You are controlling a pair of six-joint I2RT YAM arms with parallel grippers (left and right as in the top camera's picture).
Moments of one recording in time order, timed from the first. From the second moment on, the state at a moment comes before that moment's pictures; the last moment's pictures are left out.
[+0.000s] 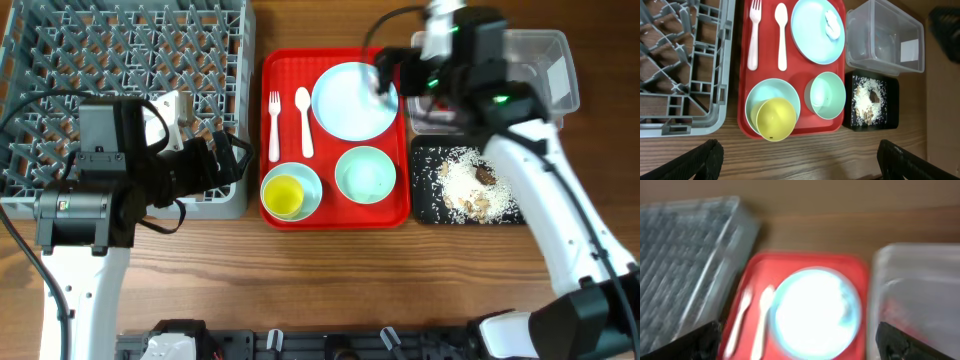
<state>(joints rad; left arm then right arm) -0.04 1.14 1.30 -1.12 0.44 -0.36 0.28 1.59 1.41 -0.53 -0.18 0.22</state>
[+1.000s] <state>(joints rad) -0.04 1.14 1.30 -1.12 0.44 -0.36 0.37 2.15 1.41 -0.23 0.13 0.14</state>
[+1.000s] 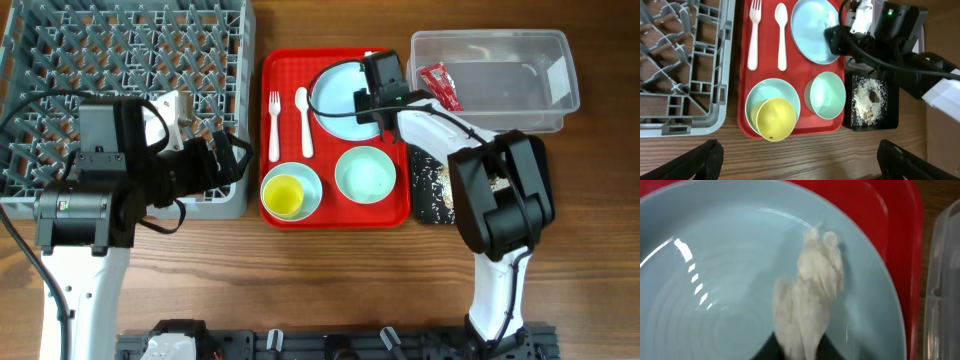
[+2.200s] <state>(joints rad) -0.04 1.14 1.30 -1.12 0.44 -0.36 0.16 1.39 1.41 -0.86 -0.27 0.29</state>
